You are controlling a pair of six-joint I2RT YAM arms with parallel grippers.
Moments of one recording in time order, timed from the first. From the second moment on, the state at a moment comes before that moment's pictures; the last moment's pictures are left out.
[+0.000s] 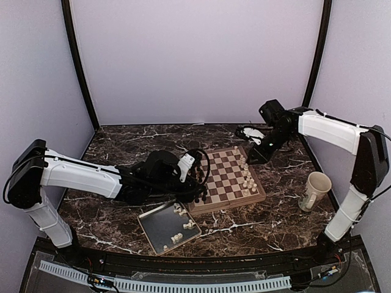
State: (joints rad) left arm -1.03 1.63 0.93 0.13 -0.08 -0.22; right arm 0.47 1.69 1.40 -0.85 -0.25 -0.44
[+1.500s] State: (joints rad) left arm -1.03 1.63 0.93 0.13 -0.05 -0.24; right arm 0.65 1.80 1.31 -0.87 -0.03 -0.57
